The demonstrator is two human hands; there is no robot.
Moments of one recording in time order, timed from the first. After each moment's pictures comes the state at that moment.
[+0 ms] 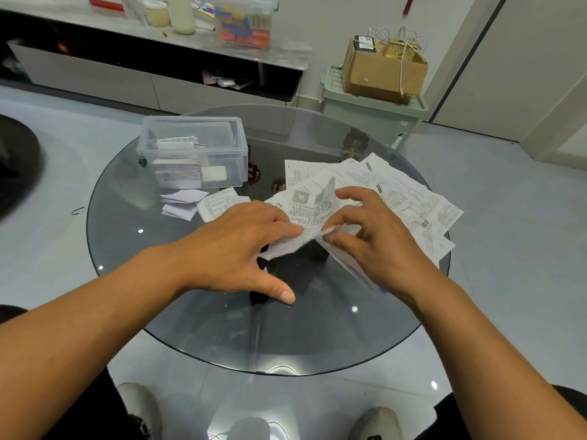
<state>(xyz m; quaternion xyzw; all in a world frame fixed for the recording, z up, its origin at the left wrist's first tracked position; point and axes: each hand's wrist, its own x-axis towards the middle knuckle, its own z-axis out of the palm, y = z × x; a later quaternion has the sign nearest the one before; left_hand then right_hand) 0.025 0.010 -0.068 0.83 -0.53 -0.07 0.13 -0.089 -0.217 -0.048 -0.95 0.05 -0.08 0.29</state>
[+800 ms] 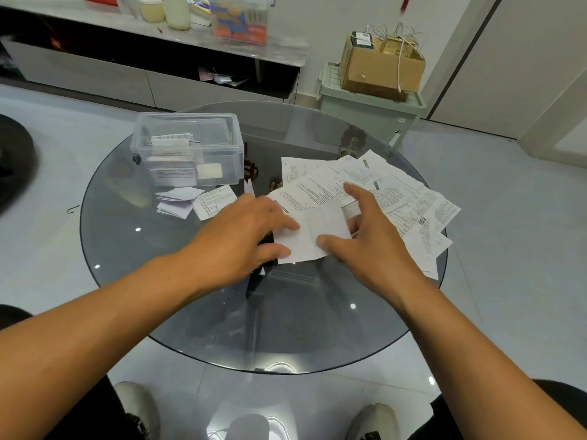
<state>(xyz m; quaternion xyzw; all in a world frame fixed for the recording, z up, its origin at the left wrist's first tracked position) 0.018 -0.004 -0.077 0.87 -0.44 -0.02 0.23 -0.093 -0.202 -0.050 -0.88 0.20 -0.07 0.42</state>
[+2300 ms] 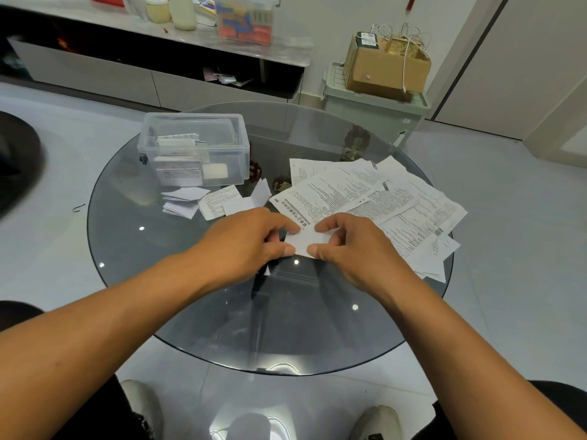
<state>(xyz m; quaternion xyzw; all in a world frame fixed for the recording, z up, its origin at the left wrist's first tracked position) 0.013 -0.007 -0.068 0.88 -0.35 -0.13 0.28 -0.078 -0.193 -0.062 -0.91 0.20 0.01 0.37</state>
